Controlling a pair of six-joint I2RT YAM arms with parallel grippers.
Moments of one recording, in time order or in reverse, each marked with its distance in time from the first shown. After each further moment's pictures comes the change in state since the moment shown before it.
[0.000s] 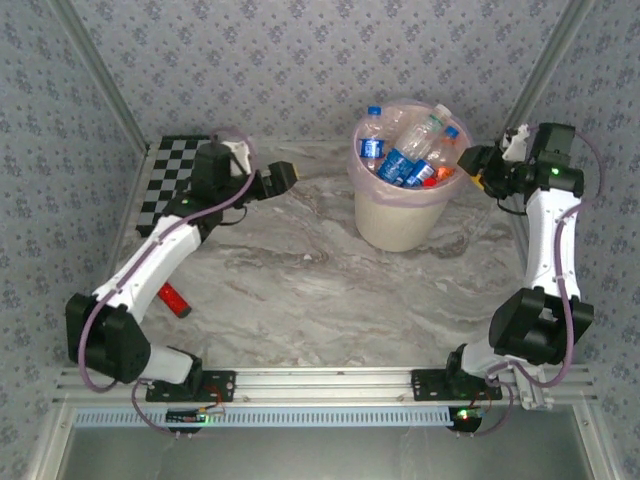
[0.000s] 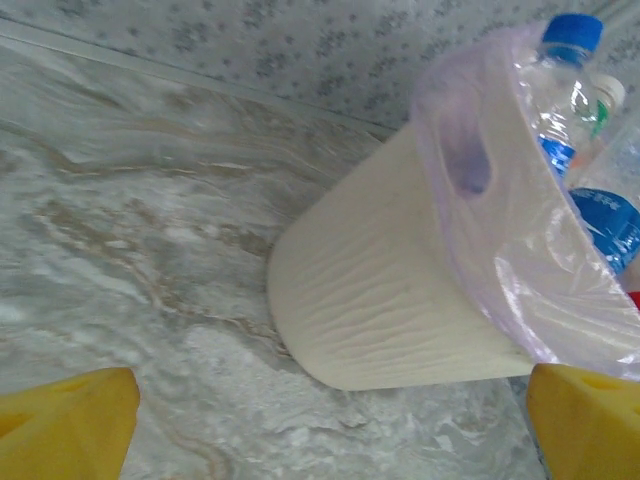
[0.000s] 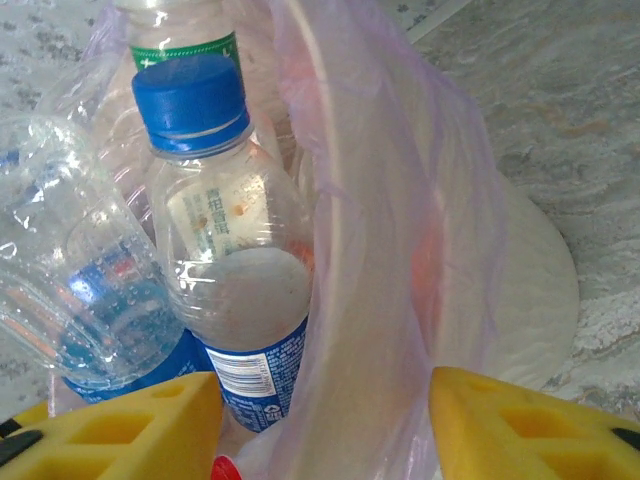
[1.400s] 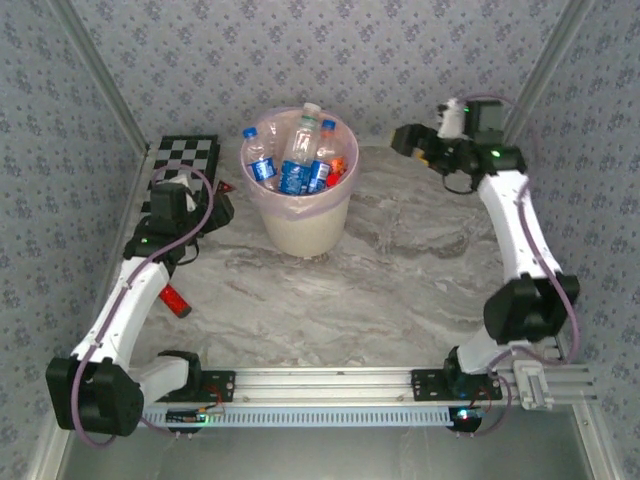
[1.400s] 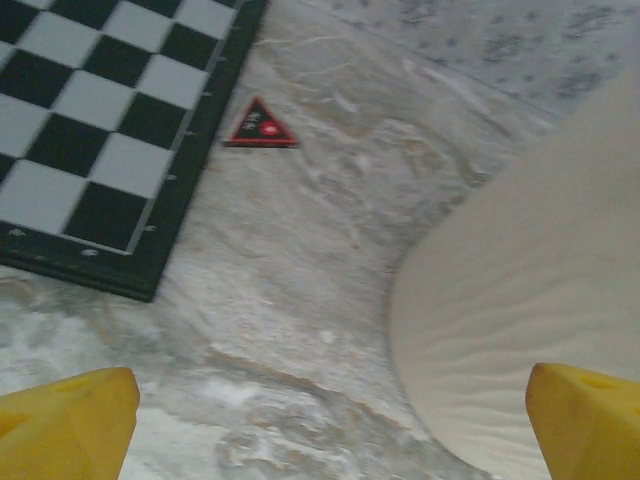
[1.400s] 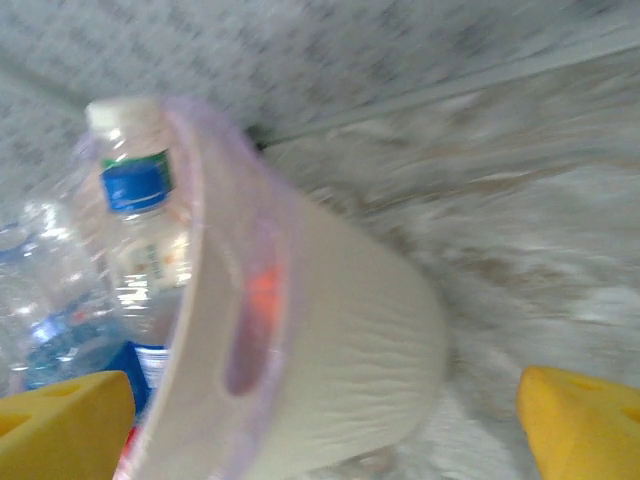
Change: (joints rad) left arm 0.233 -0.271 -0.297 -0.180 -0.418 0.153; right arm 0.348 0.065 0.084 0.158 0.163 0.001
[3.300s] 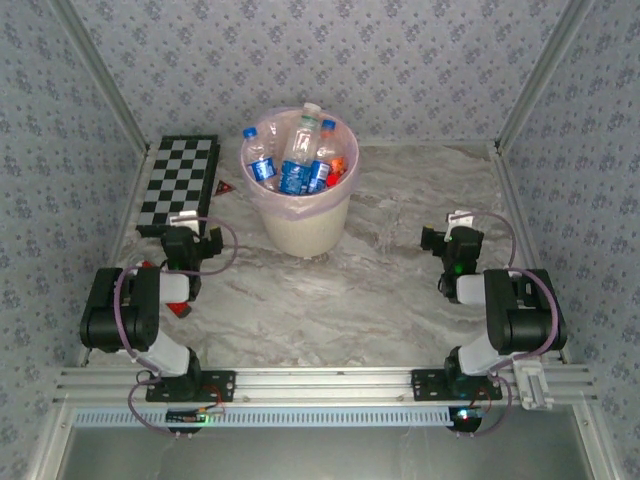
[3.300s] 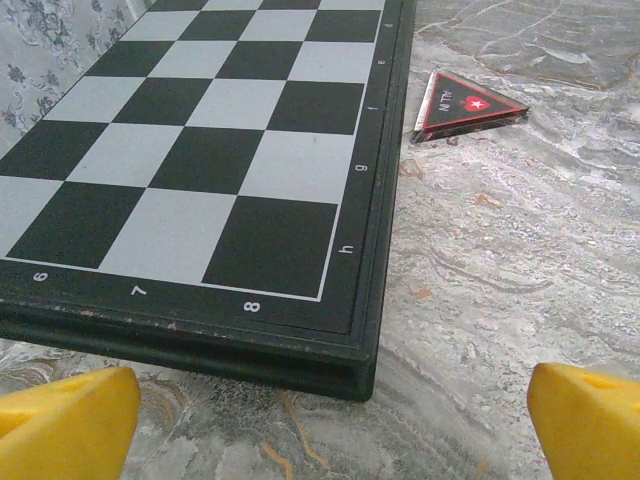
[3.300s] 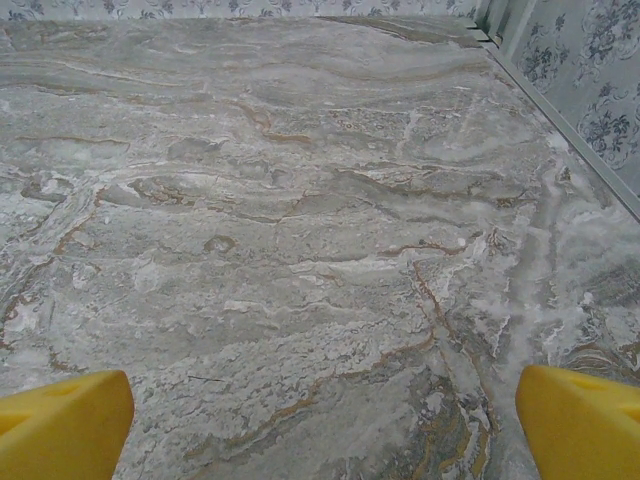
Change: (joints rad) left arm 0.135 0.439 -0.516 1.153 -0.133 0.423; right arm -0.043 -0.026 -1.262 1.436 0.726 -0.390
